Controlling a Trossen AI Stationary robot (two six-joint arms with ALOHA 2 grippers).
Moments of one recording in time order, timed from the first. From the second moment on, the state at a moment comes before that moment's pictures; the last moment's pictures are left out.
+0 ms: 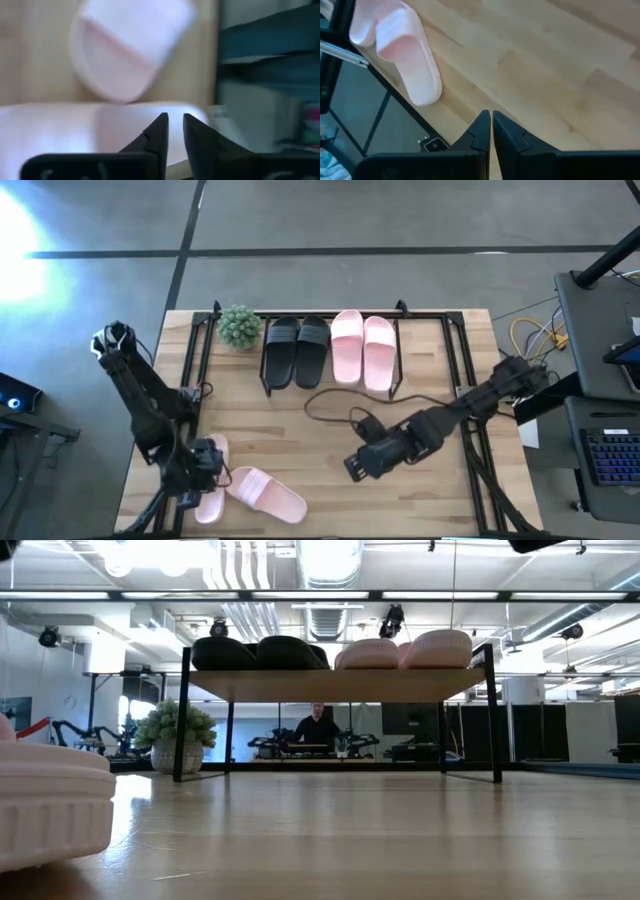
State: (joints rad) left arm -1.04 1.08 0.76 -0.65 -0.07 -1.14; right arm 0.50 1.70 1.53 -0.90 0.19 1.47
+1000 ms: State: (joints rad) left arm -1.22 1.82 1.34 -1.53 -0.23 -1.56; right arm 0.54 1.72 1.53 -1.09 0.21 1.31
